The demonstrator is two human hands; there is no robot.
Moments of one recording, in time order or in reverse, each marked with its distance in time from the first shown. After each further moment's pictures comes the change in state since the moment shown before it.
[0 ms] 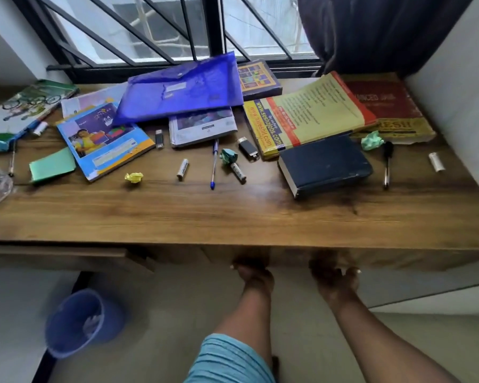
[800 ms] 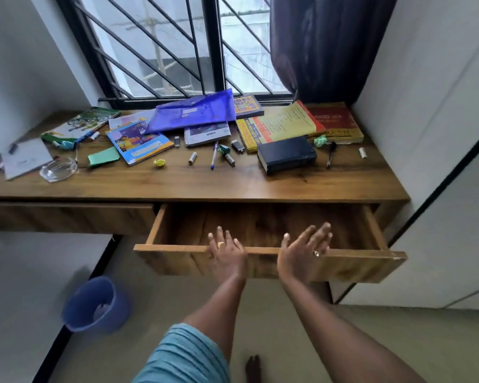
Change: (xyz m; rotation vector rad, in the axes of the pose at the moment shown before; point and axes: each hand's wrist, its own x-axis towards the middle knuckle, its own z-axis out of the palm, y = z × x) left_hand -0.156 -0.112 -0.062 0.527 0.645 0.773; right_hand -0.168 0.022 -0.086 -1.674 0.121 -1.343
